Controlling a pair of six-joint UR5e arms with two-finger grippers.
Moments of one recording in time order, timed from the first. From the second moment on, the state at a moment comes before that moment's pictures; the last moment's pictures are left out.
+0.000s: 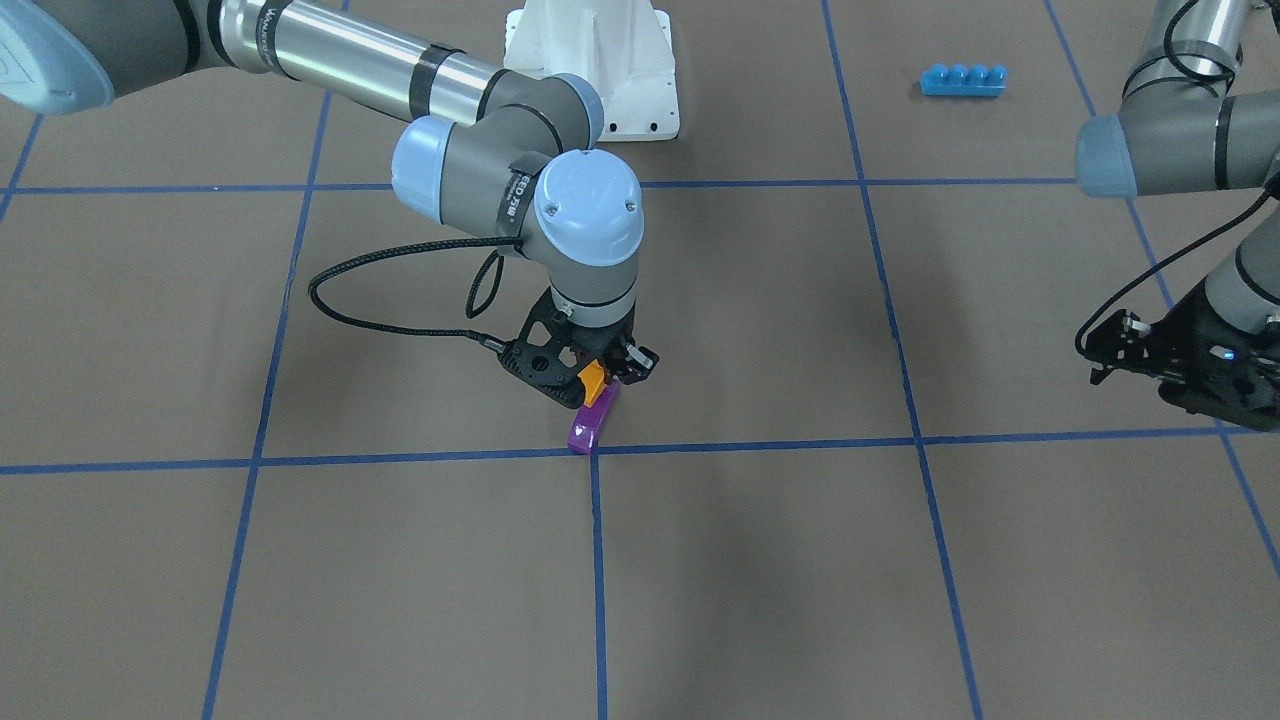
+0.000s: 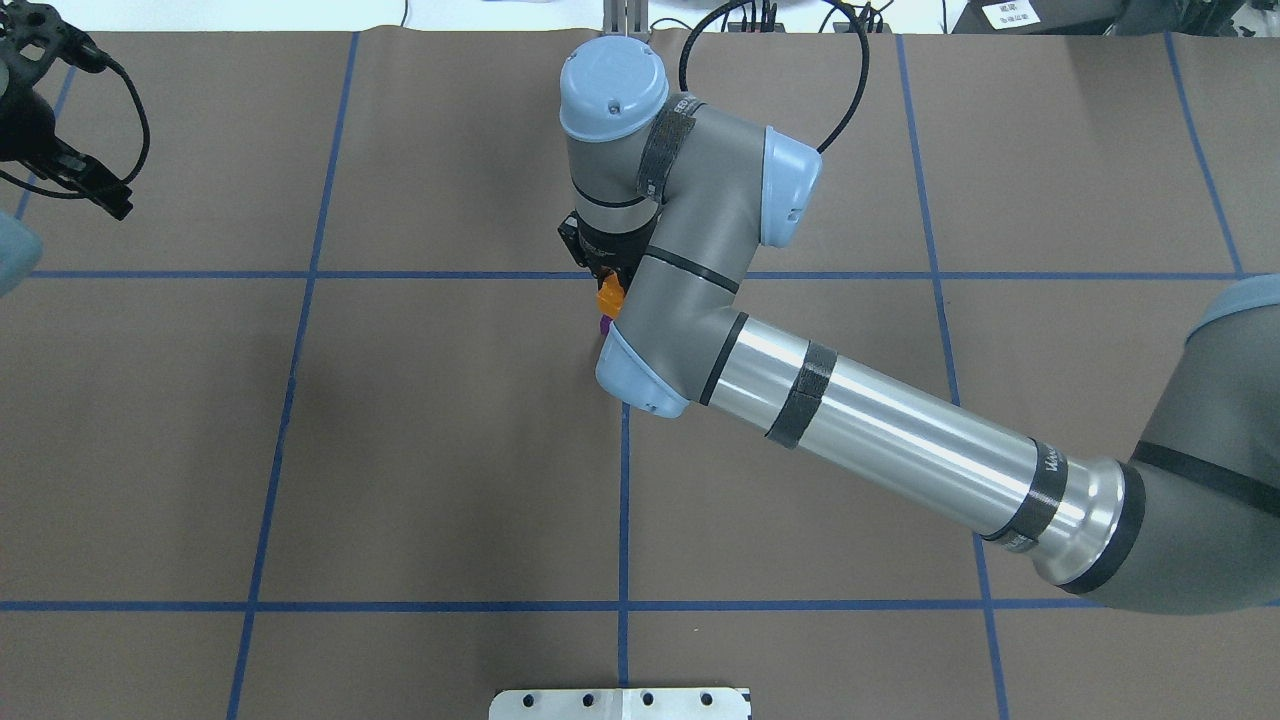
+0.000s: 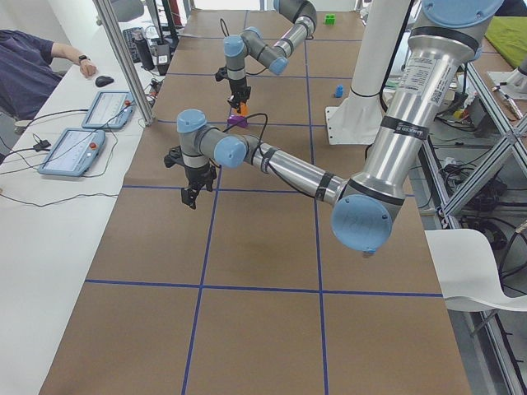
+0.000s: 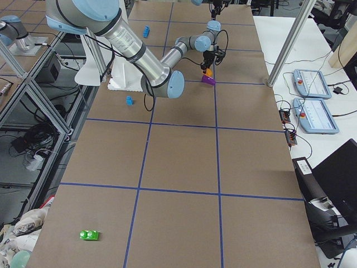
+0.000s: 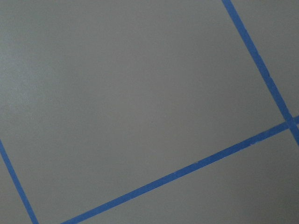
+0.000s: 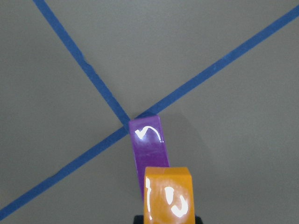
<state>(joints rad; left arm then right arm) -1.16 -1.90 -1.62 -1.58 -2.13 -0.08 0.63 -0.55 1.23 -1.58 2.01 1.71</state>
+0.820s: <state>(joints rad) -1.16 -1.90 -1.62 -1.58 -2.13 -0.08 0.62 -0.55 1.20 -1.55 2.00 1.70</state>
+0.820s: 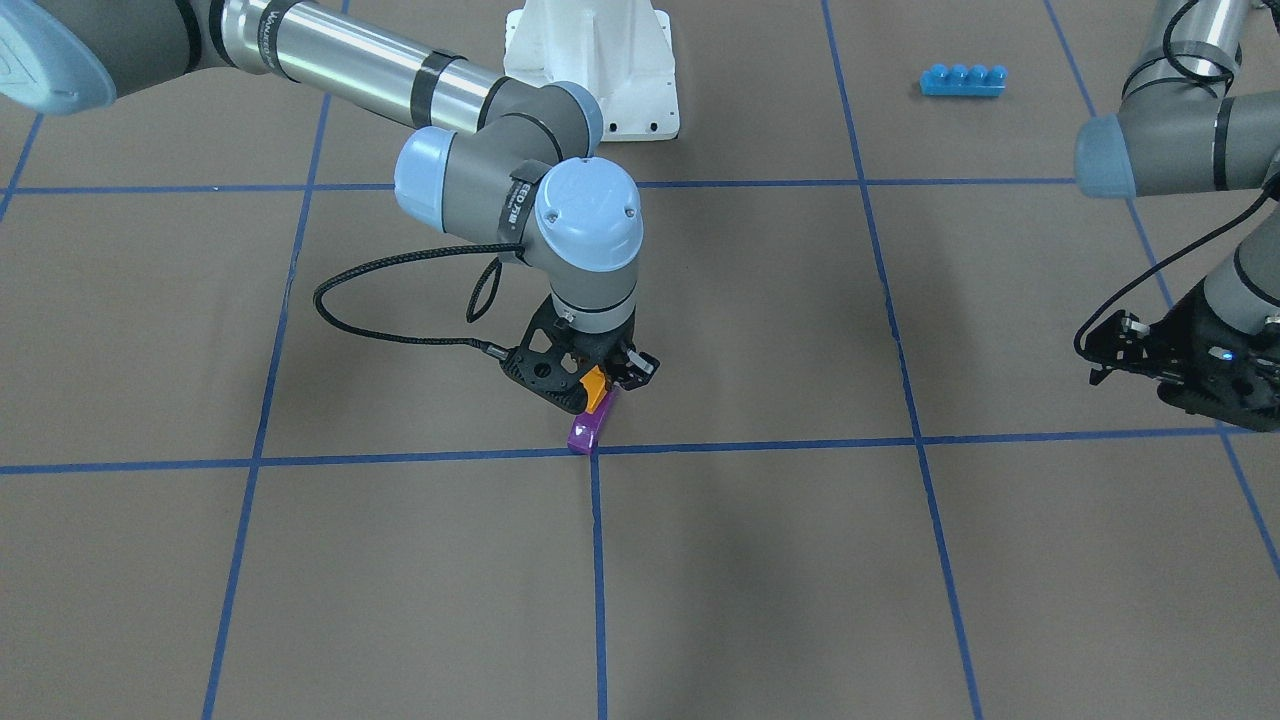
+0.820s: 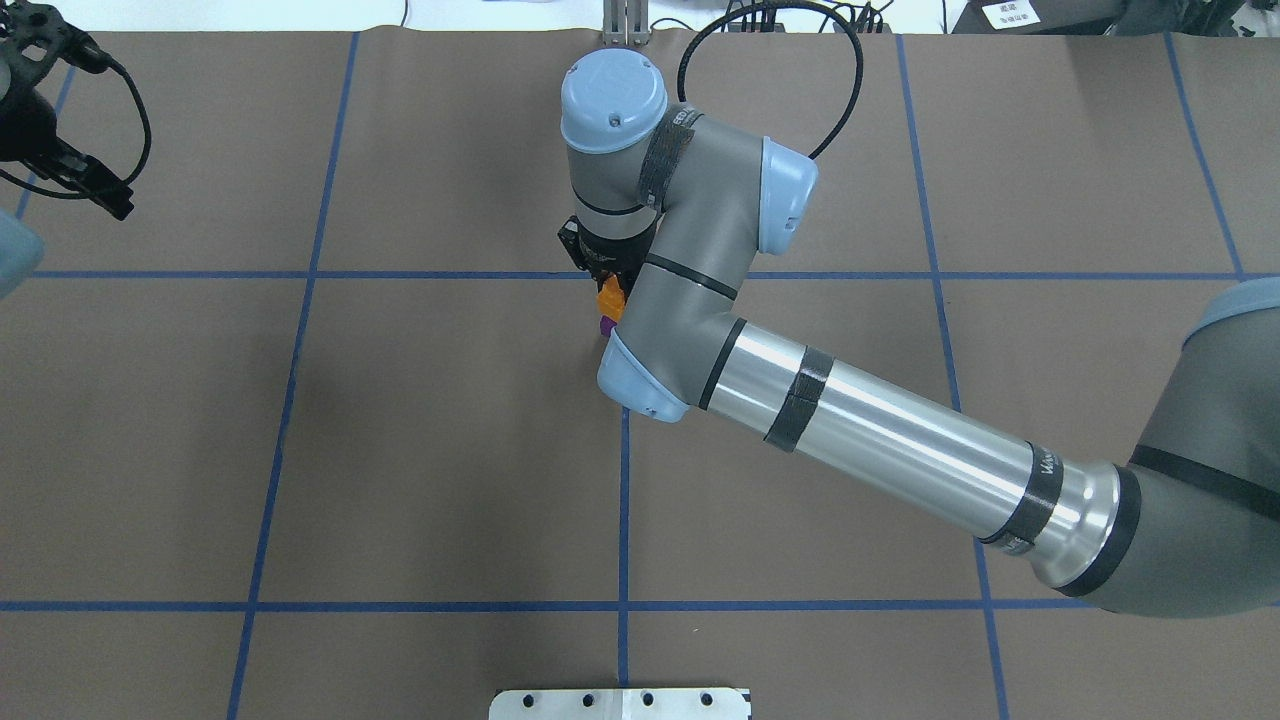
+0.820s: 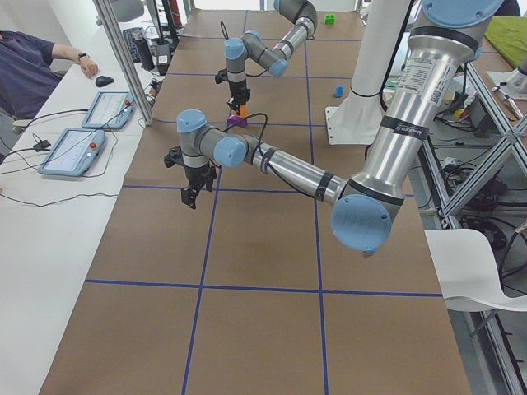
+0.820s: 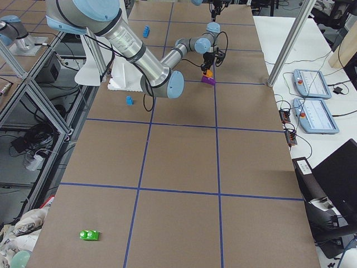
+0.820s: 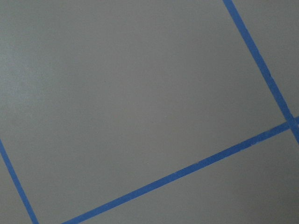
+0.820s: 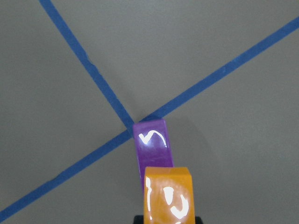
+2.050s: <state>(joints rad) -1.16 -1.90 -1.62 -1.58 -2.13 -0.09 0.62 -0.55 1.19 -1.51 2.00 1.70</state>
